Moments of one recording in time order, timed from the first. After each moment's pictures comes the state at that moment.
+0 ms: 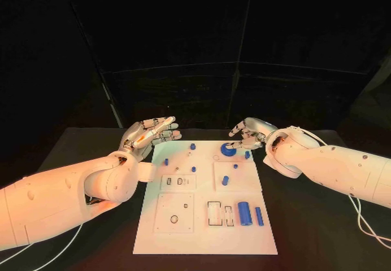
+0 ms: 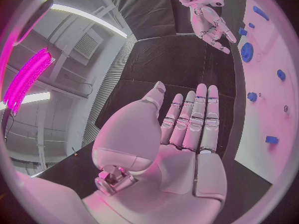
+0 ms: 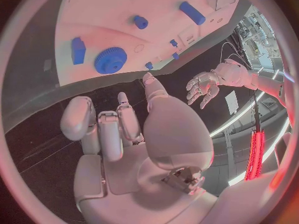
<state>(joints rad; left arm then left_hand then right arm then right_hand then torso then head) 1.21 -0.86 -0.06 1.58 0.13 -0.36 0.56 1.31 0.08 0.04 0.05 0.05 0.86 0.22 0.10 0.07 0.91 0.21 0.13 0.06 0.98 0.16 0.19 0.10 0.17 0.82 0.27 0.27 0.10 1.27 -0.70 -0.04 1.29 -1.28 -0.35 -0.11 1.24 -0.05 -0.03 0.05 0.27 0.85 0.17 0.14 0.07 1.41 0.08 1.41 1.29 1.47 0.00 1.52 1.31 0.11 1.35 0.10 1.34 1.06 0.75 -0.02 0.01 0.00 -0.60</state>
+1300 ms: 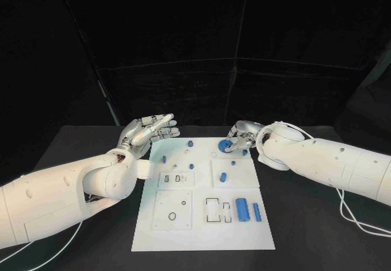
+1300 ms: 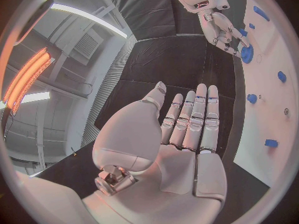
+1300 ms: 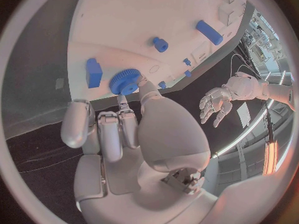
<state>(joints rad) 1.21 -0.85 -0.06 1.56 0.13 -0.36 0.56 1.31 0.09 0.05 0.04 0.05 0.86 0.22 0.10 0.07 0.91 0.21 0.13 0.06 0.98 0.16 0.19 0.10 0.17 0.82 0.27 0.27 0.10 1.27 -0.61 -0.04 1.17 -1.35 -0.18 -0.22 1.33 -0.01 -0.05 0.06 0.26 0.81 0.17 0.16 0.07 1.45 0.09 1.48 1.31 1.47 0.01 1.54 1.31 0.09 1.37 0.11 1.38 1.13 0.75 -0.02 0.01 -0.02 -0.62</state>
